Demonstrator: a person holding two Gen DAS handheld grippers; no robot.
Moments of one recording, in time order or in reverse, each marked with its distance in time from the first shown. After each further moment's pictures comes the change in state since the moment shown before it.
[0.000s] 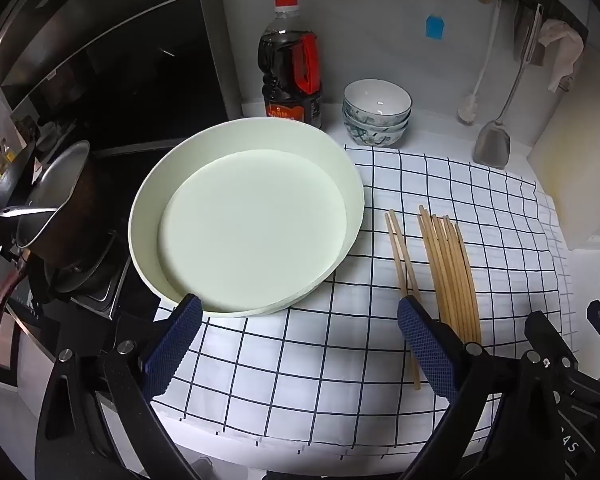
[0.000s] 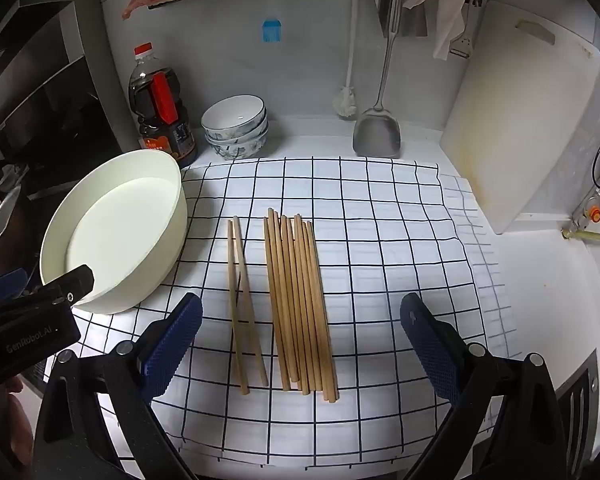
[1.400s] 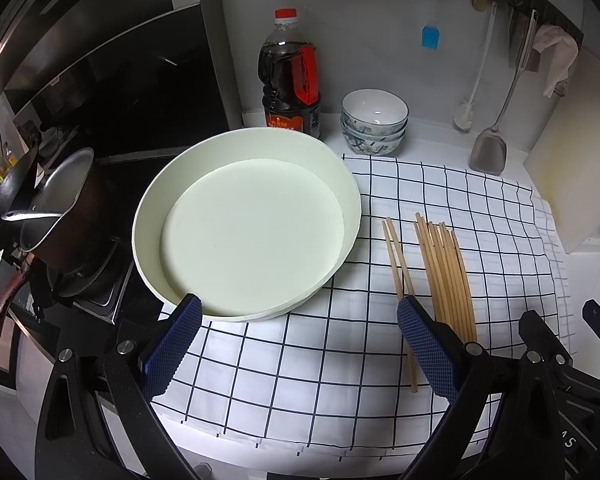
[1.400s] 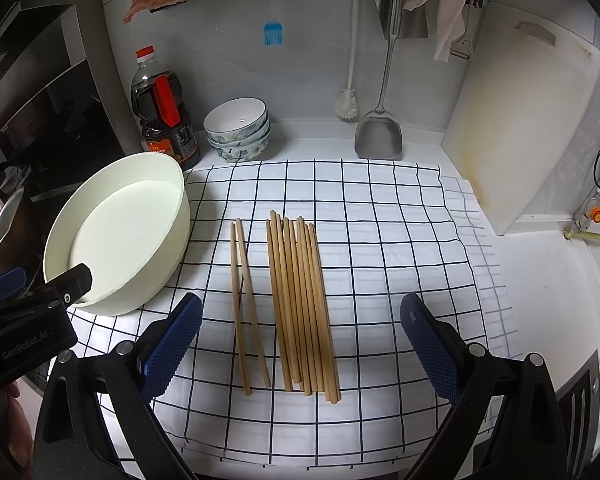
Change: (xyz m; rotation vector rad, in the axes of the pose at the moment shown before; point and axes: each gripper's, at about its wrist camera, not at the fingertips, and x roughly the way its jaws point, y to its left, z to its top) left arm -0.008 -0.002 0.005 -0.002 -0.027 -0.002; right arm -0.002 0.000 0.000 0.006 -0.004 0.001
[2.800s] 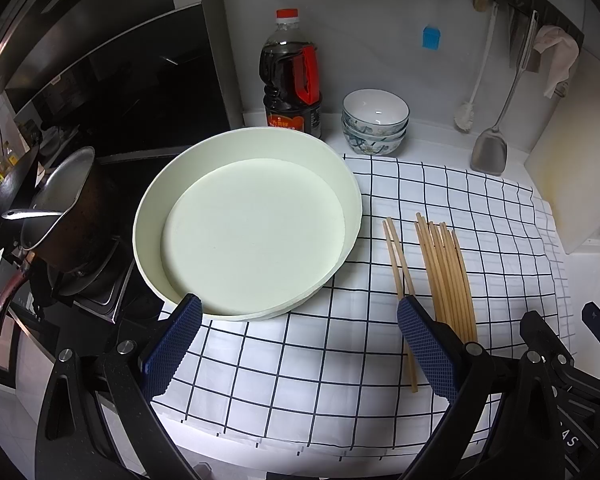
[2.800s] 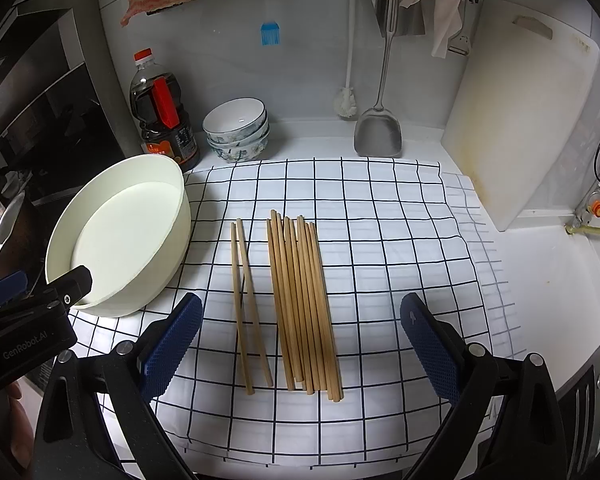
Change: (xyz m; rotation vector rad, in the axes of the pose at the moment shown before) left arm 0.001 0.002 -0.002 0.000 -0.003 -0.003; right arm 0.001 -0.001 -0.002 0.013 0.003 0.009
